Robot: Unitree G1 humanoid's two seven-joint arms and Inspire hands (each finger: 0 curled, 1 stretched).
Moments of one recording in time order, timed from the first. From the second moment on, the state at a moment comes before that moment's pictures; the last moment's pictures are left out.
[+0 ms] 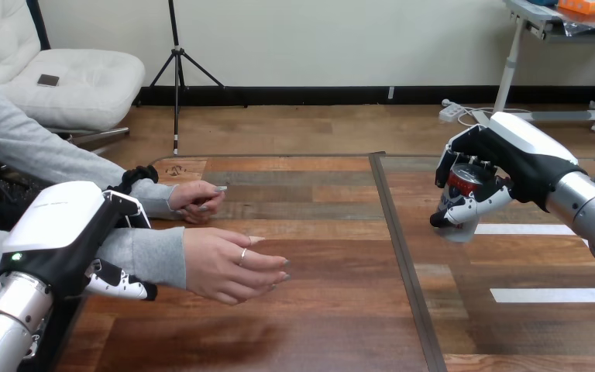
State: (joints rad) left arm -0.04 0.73 -0.06 0.19 0.59 -0.28 0.02; right arm -0.76 -0.64 0.26 1.10 -0.44 -0.59 0.14
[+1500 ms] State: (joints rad) left arm -0.04 0.68 -0.05 0.19 0.56 -0.28 0.04; right arm -0.76 -0.64 0.26 1.10 -0.44 -0.60 0.14
